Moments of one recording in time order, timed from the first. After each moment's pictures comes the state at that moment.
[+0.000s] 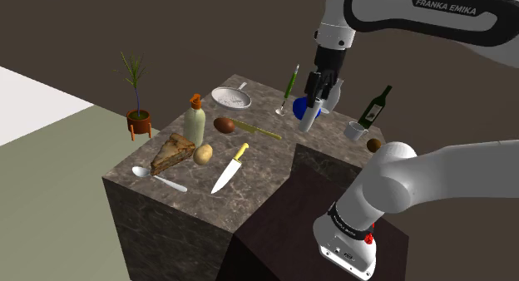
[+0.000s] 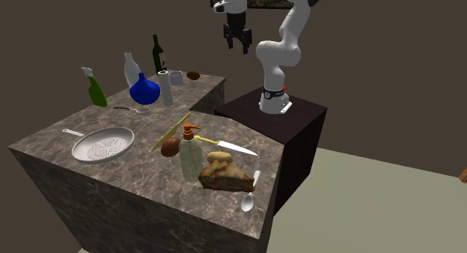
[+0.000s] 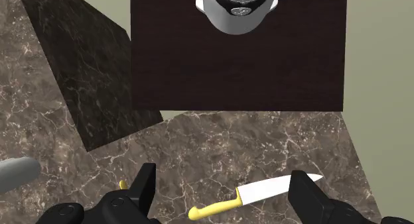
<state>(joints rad) -0.02 -0.78 -0.03 -2.44 -0.10 1.50 0.03</state>
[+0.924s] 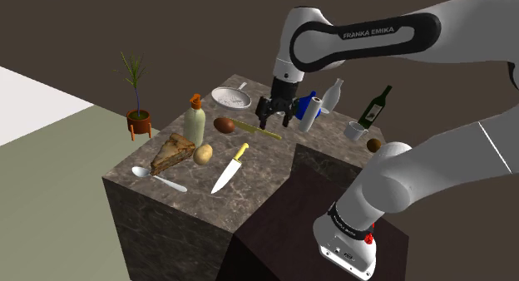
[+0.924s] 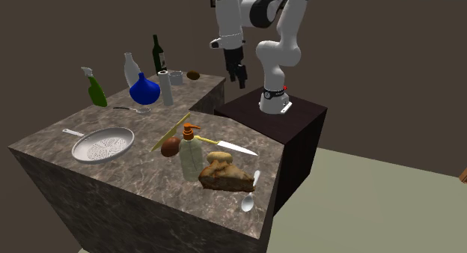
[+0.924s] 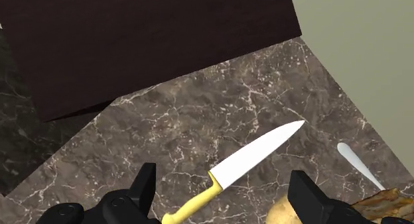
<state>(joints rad) -0.03 -0.52 0.06 -2.58 0.11 1.93 0.38</state>
